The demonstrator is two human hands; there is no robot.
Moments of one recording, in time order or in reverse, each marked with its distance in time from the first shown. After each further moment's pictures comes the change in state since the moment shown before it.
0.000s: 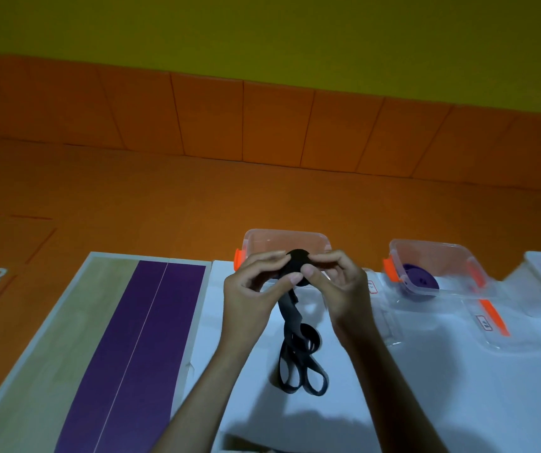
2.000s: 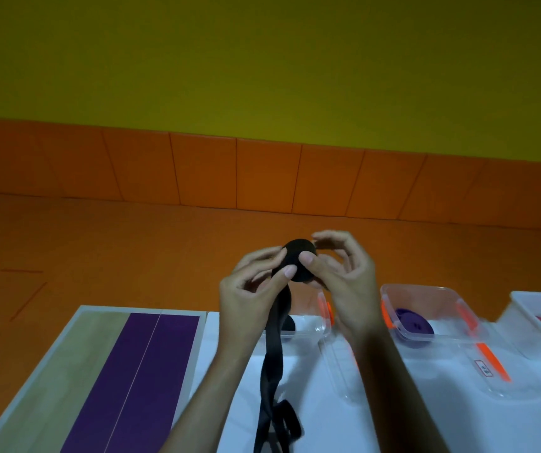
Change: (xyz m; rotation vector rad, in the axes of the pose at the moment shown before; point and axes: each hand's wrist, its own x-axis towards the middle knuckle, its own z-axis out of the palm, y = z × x) left_hand 0.043 0.073 0.020 0.012 -0.004 0.196; right_hand 0.048 -0.094 0.009 0.135 0.041 -0.094
